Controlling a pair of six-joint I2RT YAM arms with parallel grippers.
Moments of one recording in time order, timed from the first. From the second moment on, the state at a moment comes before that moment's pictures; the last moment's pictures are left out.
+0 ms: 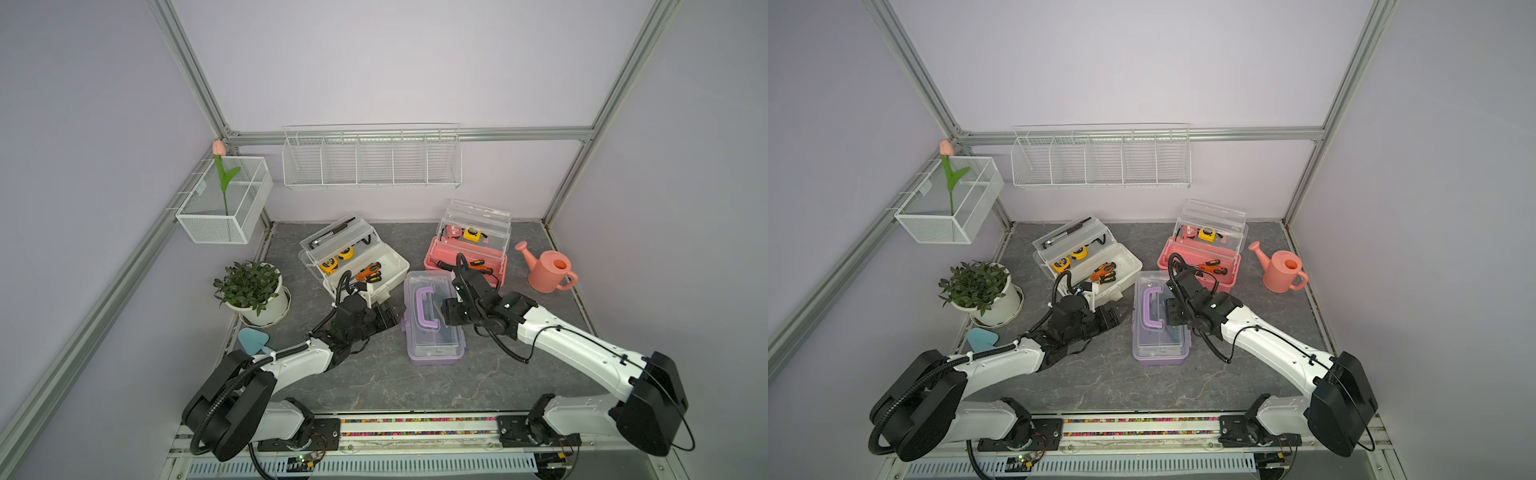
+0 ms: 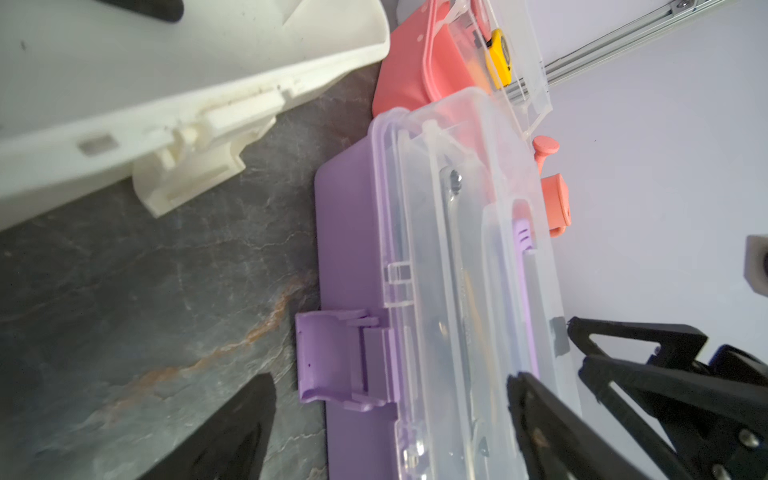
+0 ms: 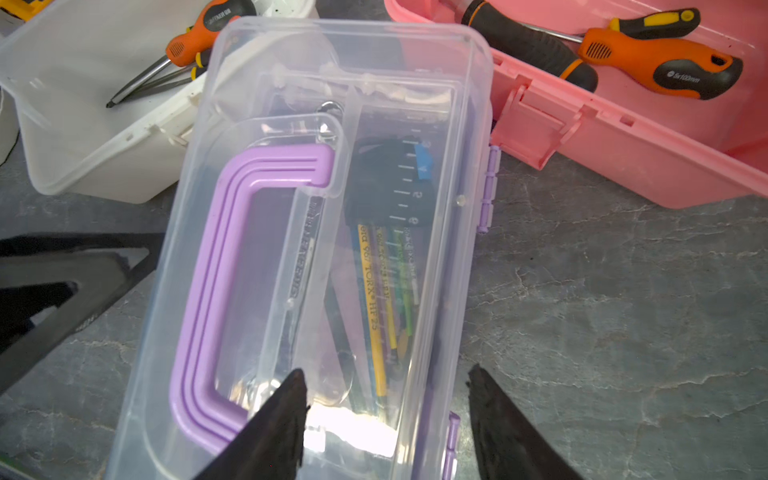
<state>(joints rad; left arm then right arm) -0.65 1.34 0.44 0.43 0.25 -0.96 0.73 1.33 1.00 -0.64 0.15 0.52</state>
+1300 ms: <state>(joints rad) -0.73 1.29 0.63 0.14 0.43 -0.84 0.58 1.61 1.29 -0.60 -0.01 0.24</state>
